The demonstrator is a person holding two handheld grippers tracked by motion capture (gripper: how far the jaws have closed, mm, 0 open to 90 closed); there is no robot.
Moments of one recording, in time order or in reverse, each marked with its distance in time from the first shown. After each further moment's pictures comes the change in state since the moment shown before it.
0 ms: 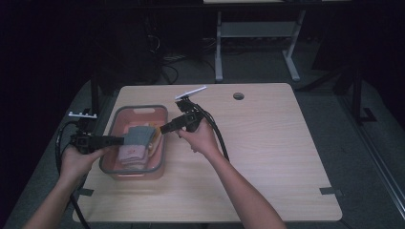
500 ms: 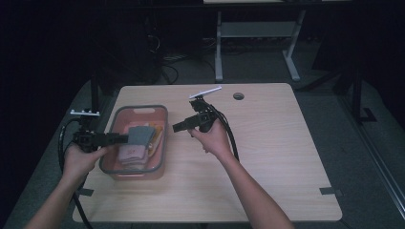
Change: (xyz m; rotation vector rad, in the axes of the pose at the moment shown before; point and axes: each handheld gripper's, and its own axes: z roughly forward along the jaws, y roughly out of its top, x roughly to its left) left arm -0.018 0.007 -0.002 -0.025 -0.035 0.039; right arm -0.014 -0.013 -0.030 -0.040 -0.059 0.019
